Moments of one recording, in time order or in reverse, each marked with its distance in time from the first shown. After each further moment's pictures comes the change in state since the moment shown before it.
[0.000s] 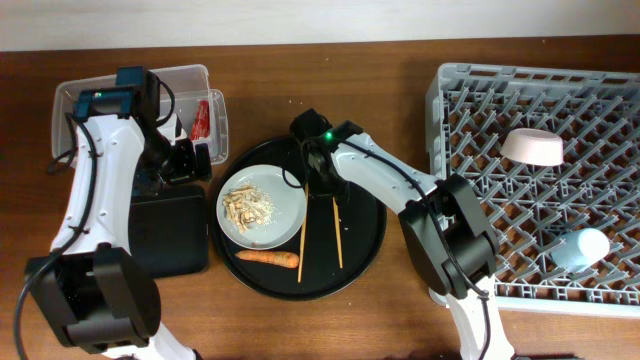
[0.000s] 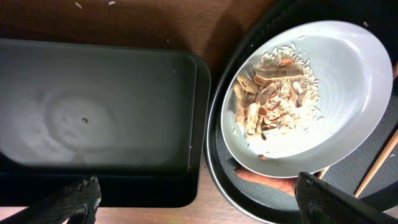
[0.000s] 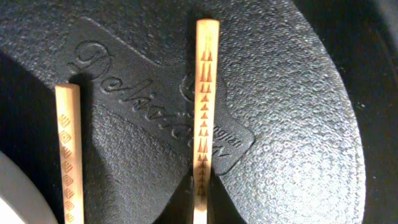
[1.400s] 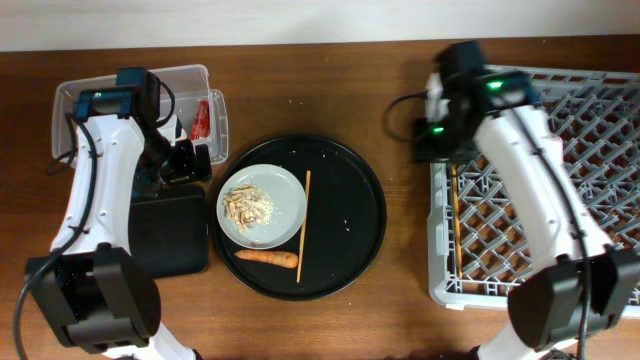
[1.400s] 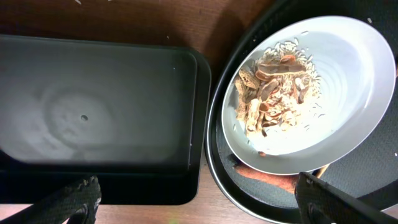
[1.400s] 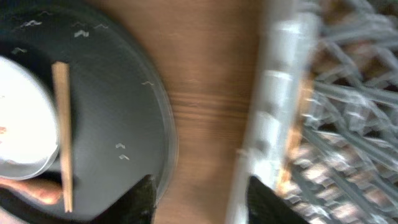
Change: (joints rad) left arm 0.000 0.000 0.000 -0.008 0.000 0.000; right arm -0.364 -0.457 0.004 -0.314 -0.164 -0.314
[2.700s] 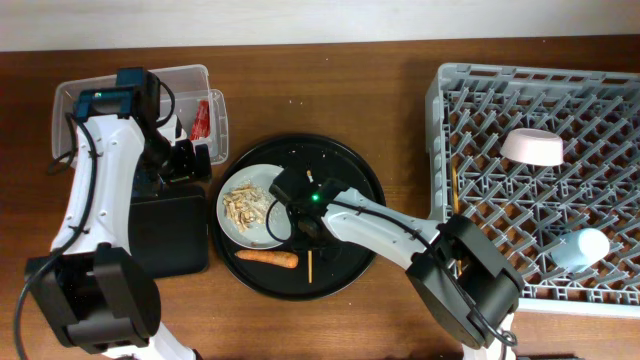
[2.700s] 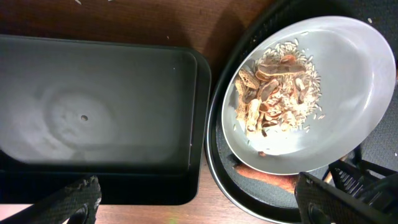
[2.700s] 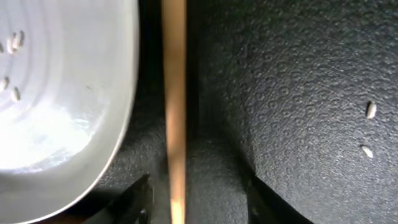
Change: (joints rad) left arm 0.000 0.000 0.000 0.000 0.000 0.000; right arm 0.568 0.226 -0.377 0.480 0.069 0.596
